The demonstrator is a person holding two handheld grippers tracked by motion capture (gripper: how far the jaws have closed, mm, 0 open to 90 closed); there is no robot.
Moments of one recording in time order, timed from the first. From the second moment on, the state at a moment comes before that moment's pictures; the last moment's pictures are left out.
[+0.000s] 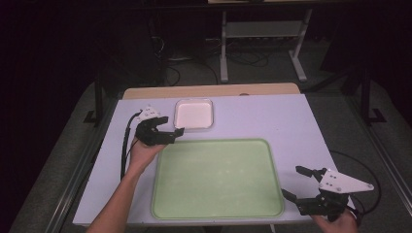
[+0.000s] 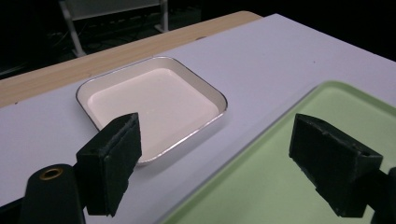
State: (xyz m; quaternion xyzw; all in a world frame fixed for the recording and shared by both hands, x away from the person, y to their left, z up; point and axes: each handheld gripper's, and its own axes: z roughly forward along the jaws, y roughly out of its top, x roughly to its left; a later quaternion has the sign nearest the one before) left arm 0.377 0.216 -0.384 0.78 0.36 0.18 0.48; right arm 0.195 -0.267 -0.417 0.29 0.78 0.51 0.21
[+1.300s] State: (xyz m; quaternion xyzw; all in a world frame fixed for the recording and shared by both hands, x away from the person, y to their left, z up) left arm 0.485 0.214 -0.405 0.73 0.51 0.19 0.42; right arm 0.198 -0.263 -0.417 0.29 0.79 0.50 0.21
